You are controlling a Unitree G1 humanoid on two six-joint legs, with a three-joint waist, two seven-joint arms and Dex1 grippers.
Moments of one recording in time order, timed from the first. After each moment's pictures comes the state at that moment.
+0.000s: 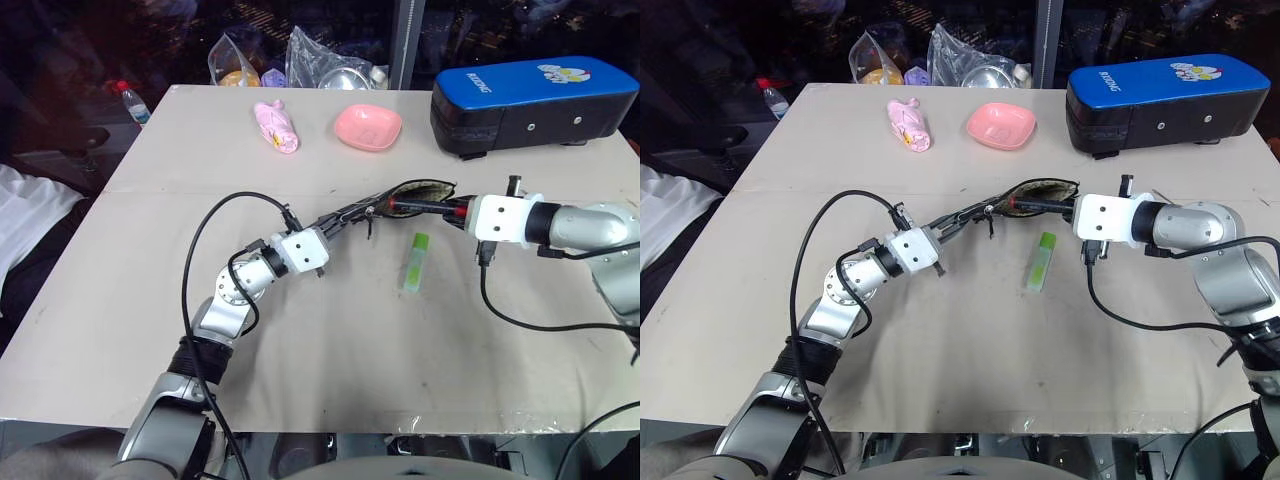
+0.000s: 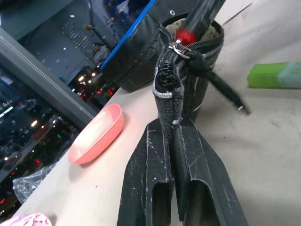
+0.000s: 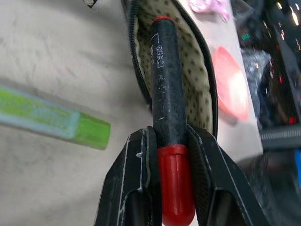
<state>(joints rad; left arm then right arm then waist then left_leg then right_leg) -0.42 0.44 -0.17 0.28 0.12 -0.56 -0.56 -0.58 -0.87 0.24 -0.10 -0.09 -0.01 0.90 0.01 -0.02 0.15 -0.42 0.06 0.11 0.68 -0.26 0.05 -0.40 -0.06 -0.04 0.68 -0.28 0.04</state>
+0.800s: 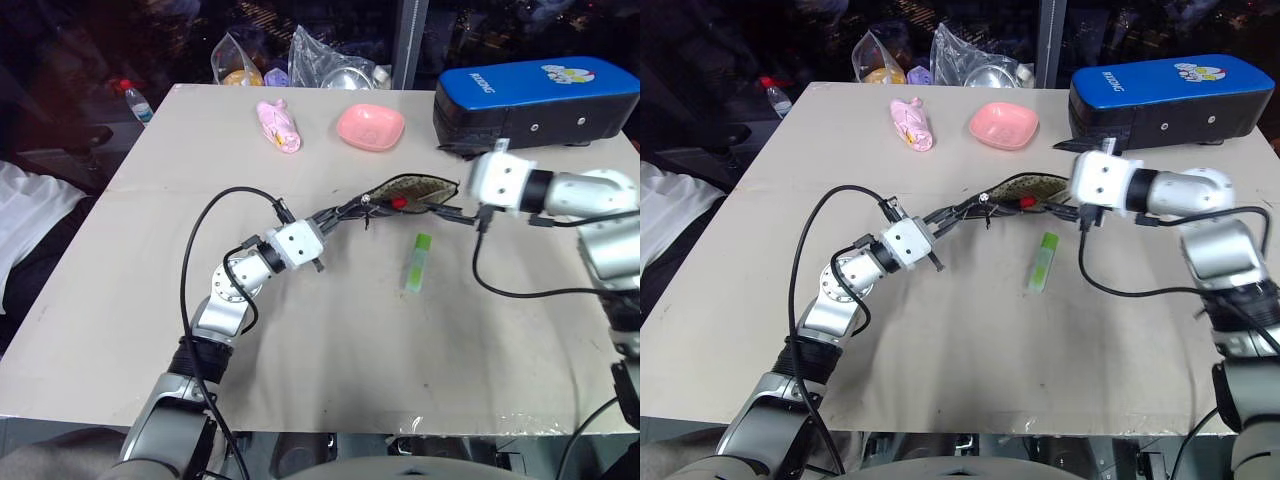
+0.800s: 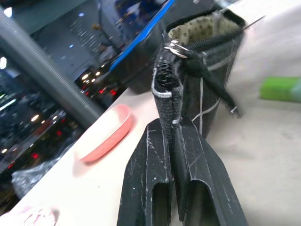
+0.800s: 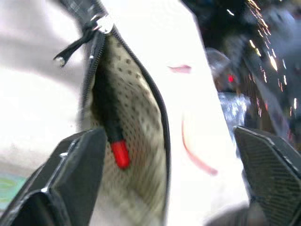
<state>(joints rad) -0.42 0.43 -0.14 0.26 0.08 -0.51 -0.53 -0.62 -0.75 0.07 -0.10 0.12 0.11 0.94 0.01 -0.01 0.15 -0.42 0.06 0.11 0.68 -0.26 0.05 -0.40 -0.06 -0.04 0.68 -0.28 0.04</state>
